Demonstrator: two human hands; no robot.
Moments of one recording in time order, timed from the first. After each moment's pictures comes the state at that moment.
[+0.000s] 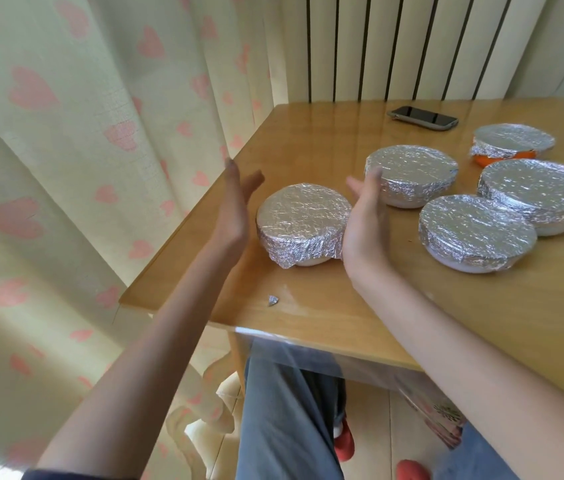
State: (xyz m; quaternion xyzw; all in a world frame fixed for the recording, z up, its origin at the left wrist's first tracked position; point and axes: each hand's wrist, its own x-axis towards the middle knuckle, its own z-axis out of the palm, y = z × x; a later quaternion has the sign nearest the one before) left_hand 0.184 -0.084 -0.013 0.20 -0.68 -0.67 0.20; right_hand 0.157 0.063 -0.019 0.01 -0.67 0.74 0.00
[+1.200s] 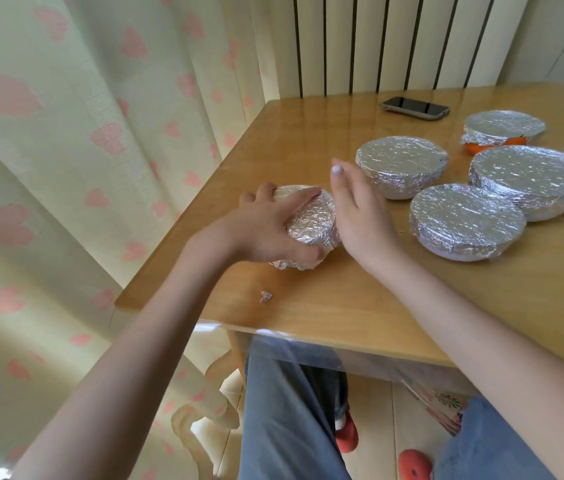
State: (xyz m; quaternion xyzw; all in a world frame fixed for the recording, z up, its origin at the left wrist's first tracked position) left_hand 0.202 -0.058 0.014 0.06 -0.99 -0.14 -0.07; right_hand 0.146 0.084 -0.019 0.22 -0.81 0.54 0.08
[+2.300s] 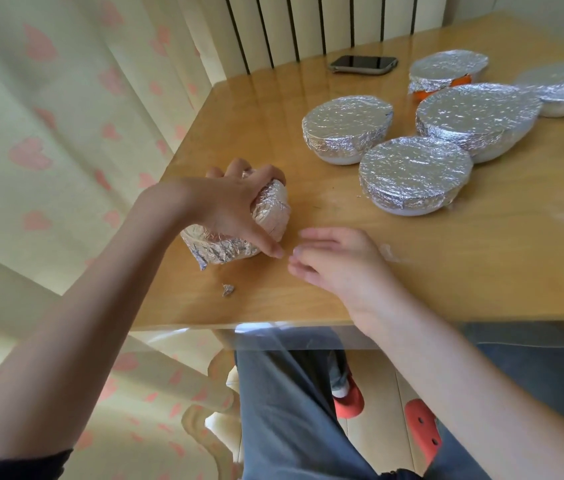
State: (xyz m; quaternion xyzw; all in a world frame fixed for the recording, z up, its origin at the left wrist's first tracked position) left_hand 0.175 -0.038 0.040 -0.01 -0.98 0.03 -0.20; right_hand 0.214 0.123 -0.042 -0.04 -0.62 0.76 -0.20
